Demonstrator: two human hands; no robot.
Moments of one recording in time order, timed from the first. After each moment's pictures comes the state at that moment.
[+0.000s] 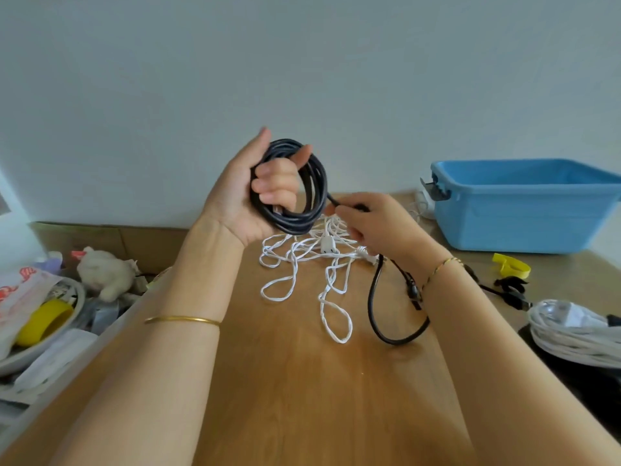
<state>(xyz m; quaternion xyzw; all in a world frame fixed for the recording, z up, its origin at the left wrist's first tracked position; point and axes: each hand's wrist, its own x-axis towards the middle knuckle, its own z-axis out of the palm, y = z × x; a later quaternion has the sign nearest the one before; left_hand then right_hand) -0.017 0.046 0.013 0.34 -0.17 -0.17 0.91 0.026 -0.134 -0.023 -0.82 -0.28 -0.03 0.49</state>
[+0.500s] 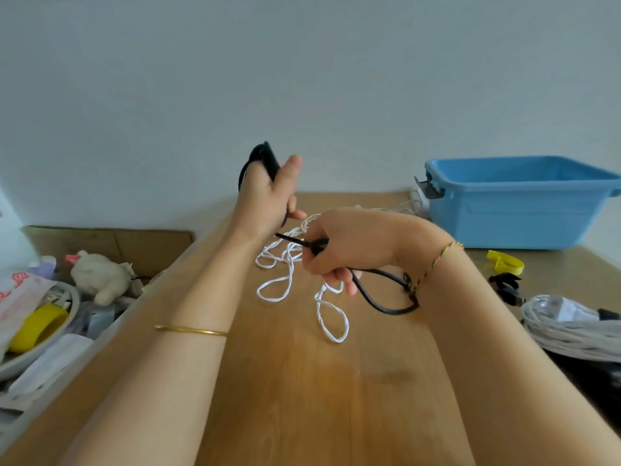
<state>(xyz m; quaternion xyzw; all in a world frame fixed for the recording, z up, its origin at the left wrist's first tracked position) 0.003 0.025 -0.014 0.76 -0.07 0.33 0.55 -0.016 -0.125 0.011 -0.88 -0.39 0.17 0.22</state>
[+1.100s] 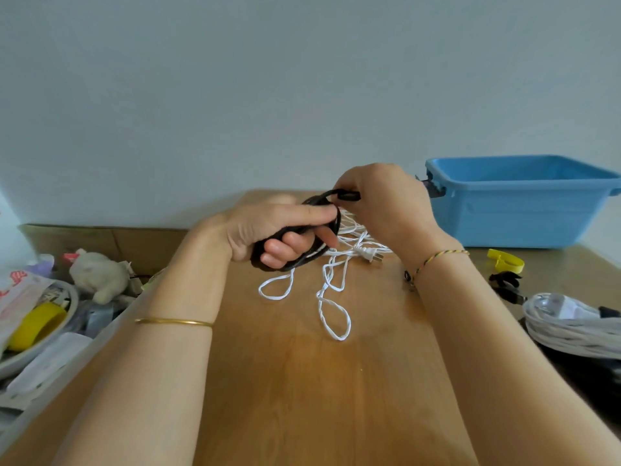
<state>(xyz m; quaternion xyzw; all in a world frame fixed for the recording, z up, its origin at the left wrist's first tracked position) -0.031 0.033 0.003 0.79 -0.11 -0.18 0.57 0.011 -0.134 0.005 -0.92 -0.25 -0.25 0.17</state>
